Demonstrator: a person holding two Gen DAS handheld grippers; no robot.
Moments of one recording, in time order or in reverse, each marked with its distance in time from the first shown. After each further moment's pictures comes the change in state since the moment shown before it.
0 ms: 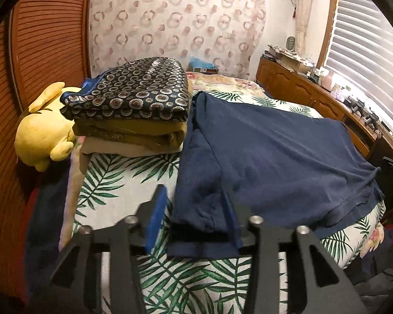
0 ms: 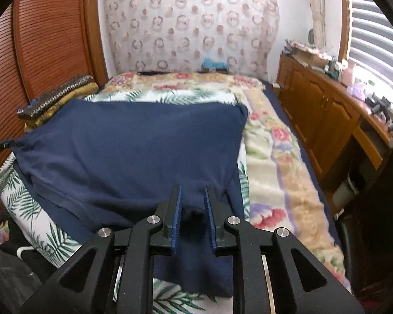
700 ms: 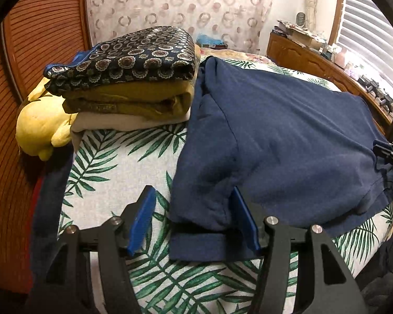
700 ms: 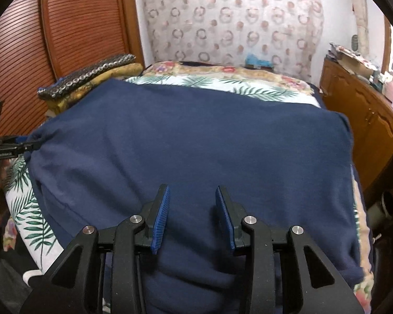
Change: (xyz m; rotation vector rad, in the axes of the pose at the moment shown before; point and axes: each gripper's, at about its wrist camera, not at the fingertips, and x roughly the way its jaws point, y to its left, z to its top) left arm 0.040 -0.009 -0.013 0.033 0.125 0.083; right arm 0.095 0.100 0.013 -0.104 0.050 0.187
